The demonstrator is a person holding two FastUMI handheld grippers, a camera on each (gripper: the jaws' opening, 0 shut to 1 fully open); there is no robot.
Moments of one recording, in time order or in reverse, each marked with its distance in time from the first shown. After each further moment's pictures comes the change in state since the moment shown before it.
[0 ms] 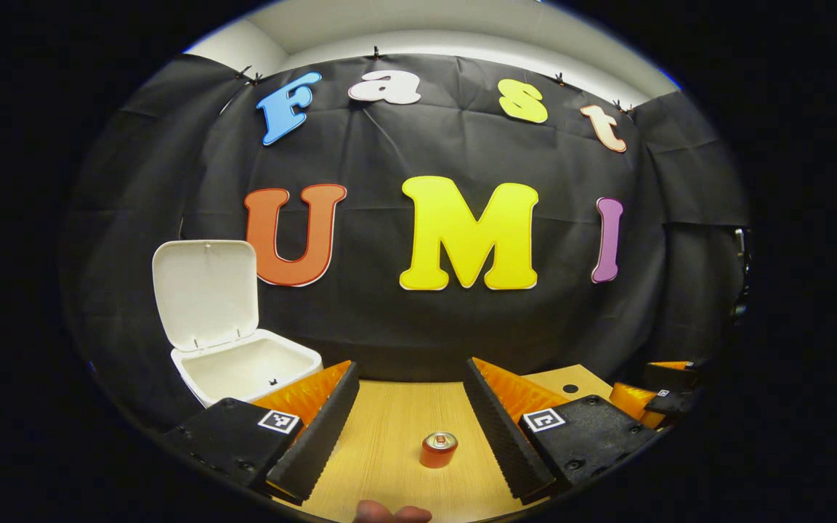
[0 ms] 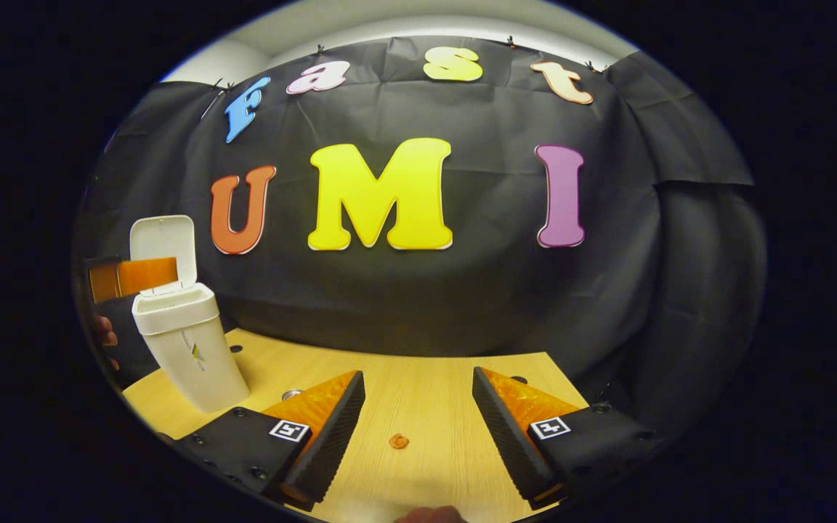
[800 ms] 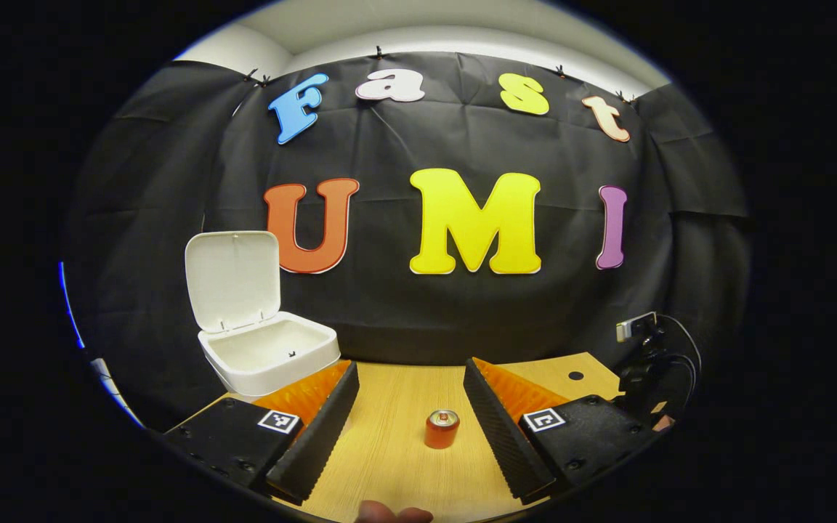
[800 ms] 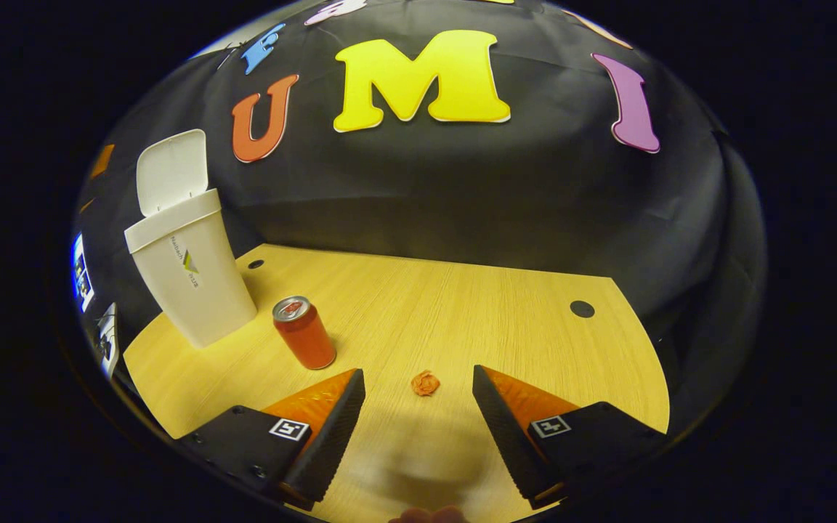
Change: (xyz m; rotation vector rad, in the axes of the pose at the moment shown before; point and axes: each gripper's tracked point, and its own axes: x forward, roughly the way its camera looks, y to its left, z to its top) left arm -0.035 -0.011 -0.017 0.019 0.032 0.076; right arm 0.085 0.023 -0.138 -0.039 0.344 0.159
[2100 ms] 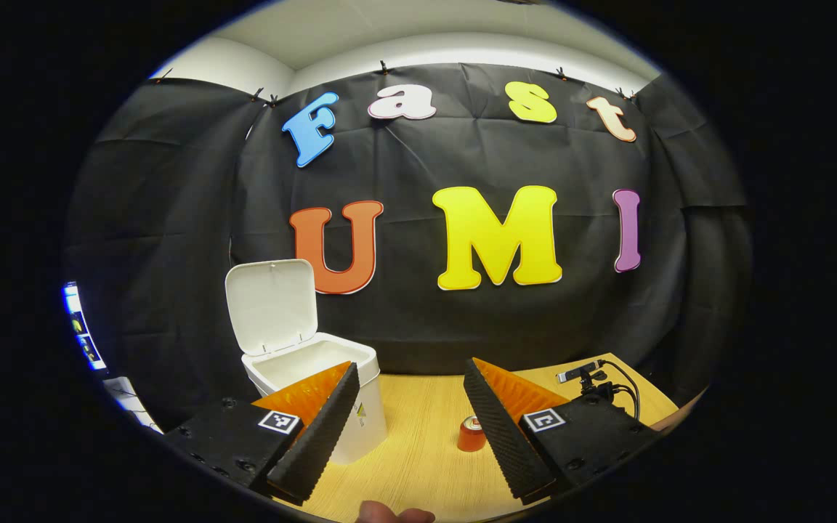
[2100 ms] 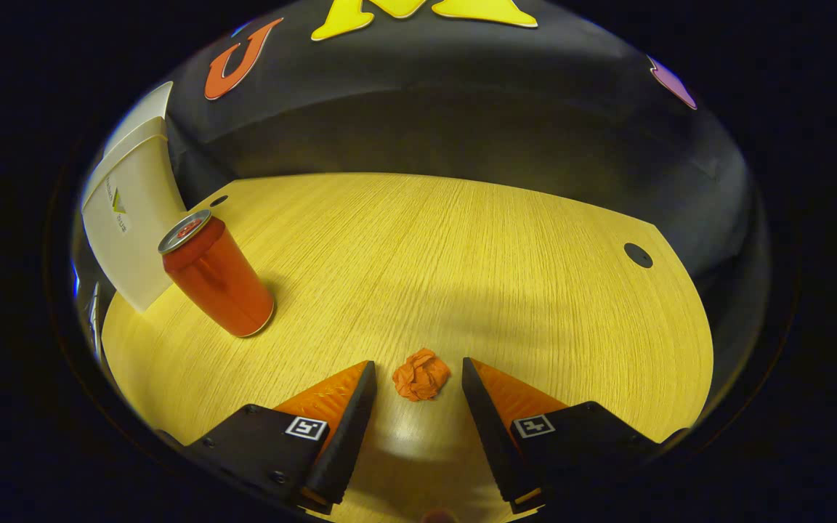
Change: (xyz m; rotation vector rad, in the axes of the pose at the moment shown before) left arm -0.023 0.035 0.024 0.053 -0.041 0.073; right arm 0.120 -0.006 -0.081 -0.012 0.241 -0.025
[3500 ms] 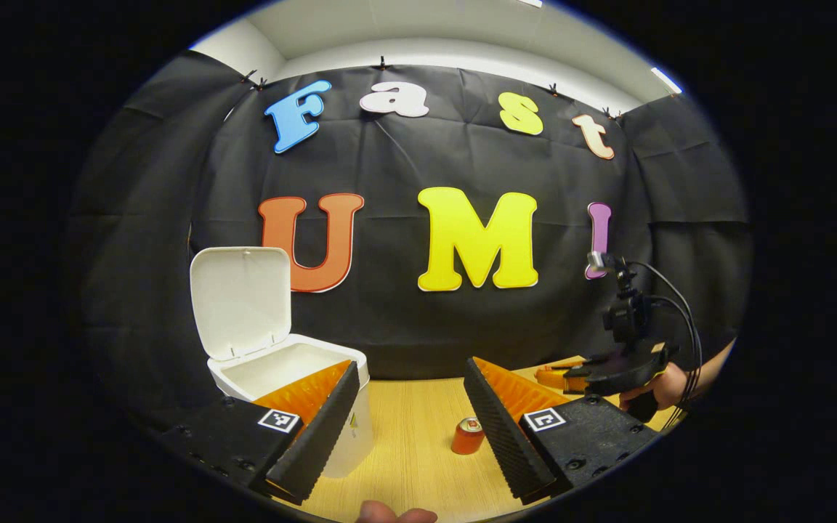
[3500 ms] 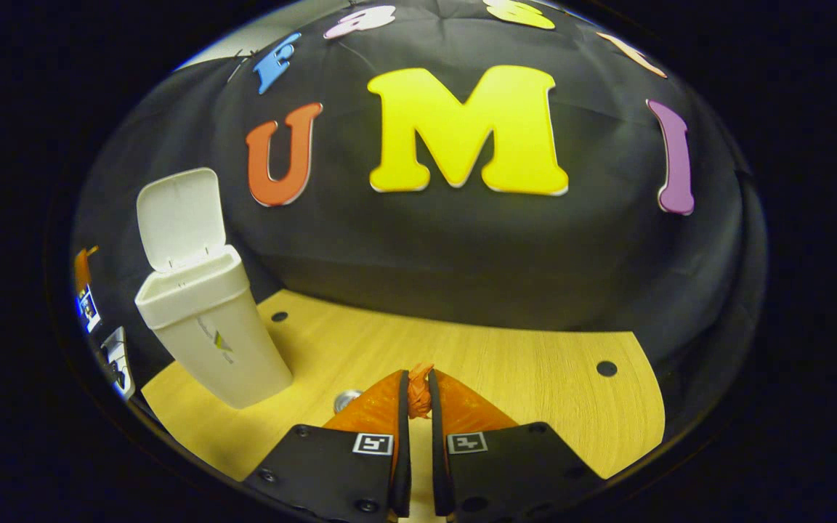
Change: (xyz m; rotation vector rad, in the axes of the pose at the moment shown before) left arm 0.025 0.045 -0.010 -0.050 -0.044 -0.217; right arm -0.191 0.108 0.203 -0.011 -0.427 0.081
